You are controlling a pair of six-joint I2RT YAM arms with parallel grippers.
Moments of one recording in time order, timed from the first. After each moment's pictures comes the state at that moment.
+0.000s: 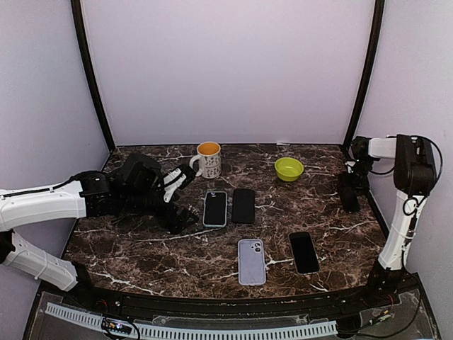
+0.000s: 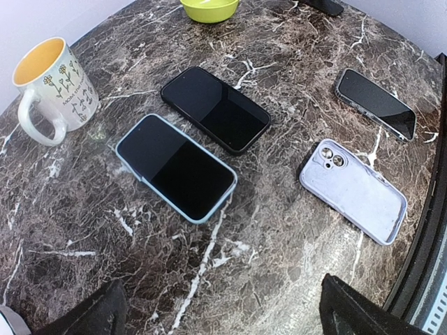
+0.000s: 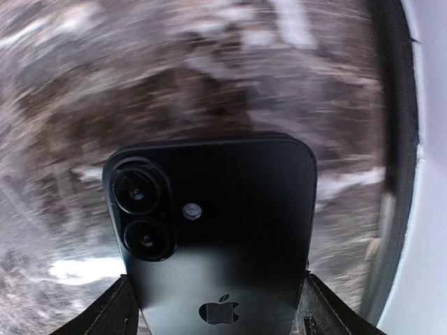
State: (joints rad) left arm -0.88 1.23 0.90 -0.41 -0.02 0.01; right arm -0.13 2.06 1.48 -0.84 0.01 0.02
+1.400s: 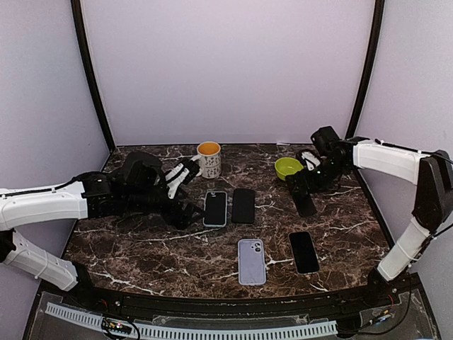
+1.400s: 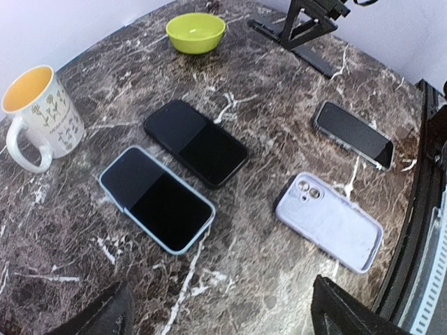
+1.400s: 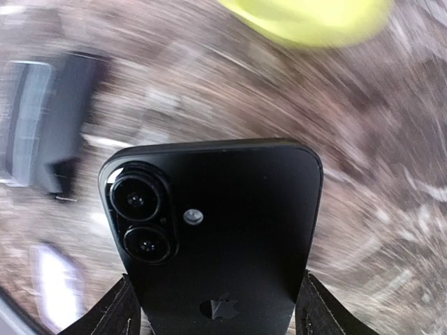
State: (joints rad) left arm -0.89 1.25 0.90 -0.32 0.04 -0.04; right arm 0.36 1.64 1.20 -0.75 -0.19 0.11
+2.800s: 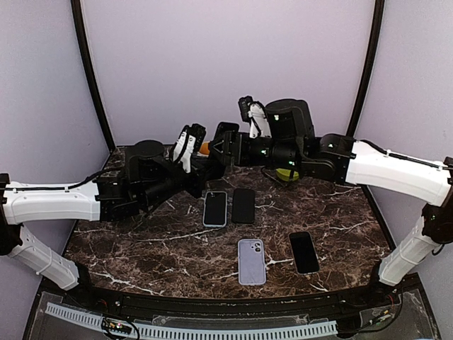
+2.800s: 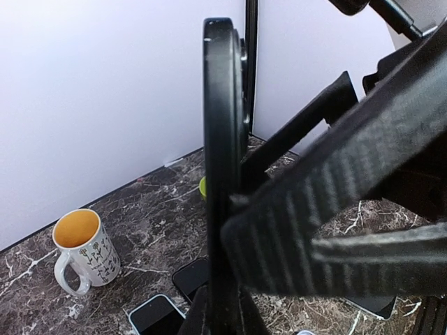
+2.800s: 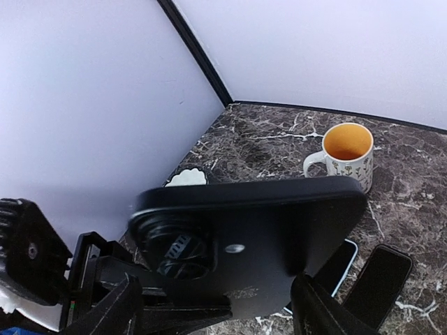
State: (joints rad) left arm -1.01 1.35 0.96 0.22 -0.23 -0.05; right arm 1.04 1.53 1.43 -0.21 0.13 0.55
